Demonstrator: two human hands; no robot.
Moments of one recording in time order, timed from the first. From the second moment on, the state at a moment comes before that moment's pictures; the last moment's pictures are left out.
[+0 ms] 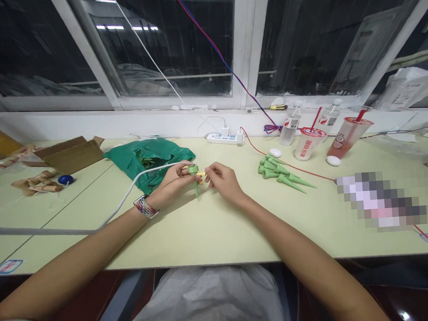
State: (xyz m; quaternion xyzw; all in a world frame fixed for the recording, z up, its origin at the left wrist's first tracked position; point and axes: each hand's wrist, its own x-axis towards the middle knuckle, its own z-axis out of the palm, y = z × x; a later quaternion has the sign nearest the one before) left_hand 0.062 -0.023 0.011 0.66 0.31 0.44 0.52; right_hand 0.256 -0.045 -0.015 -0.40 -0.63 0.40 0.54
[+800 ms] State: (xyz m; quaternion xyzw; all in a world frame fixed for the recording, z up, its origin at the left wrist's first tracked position) left_hand 0.059 -0.025 0.010 0.59 0.27 0.37 0.66; right_hand 0.271 -0.056 -0.002 -0.39 -0.76 0.20 0.48
